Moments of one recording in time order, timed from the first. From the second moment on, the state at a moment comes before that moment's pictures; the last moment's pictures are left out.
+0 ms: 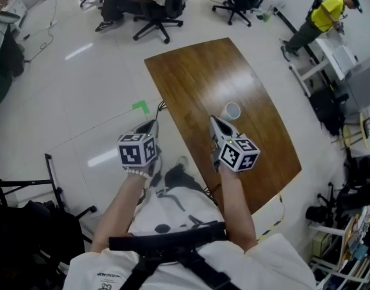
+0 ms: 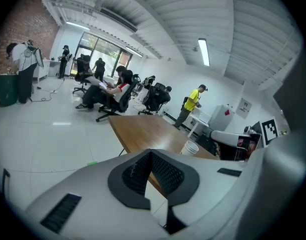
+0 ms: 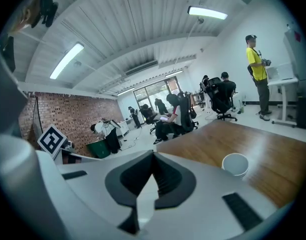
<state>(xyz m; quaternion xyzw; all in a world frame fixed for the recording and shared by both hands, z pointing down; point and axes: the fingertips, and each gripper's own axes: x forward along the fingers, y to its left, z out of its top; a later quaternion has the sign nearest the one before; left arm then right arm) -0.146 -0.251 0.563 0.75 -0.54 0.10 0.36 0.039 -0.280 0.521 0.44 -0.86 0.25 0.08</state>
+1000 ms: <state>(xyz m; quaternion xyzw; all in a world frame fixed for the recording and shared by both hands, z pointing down) -0.226 -0.186 0.567 0.71 -0.59 0.07 0.37 -0.060 -0.232 0.527 0.38 -0.89 0.24 0.12</state>
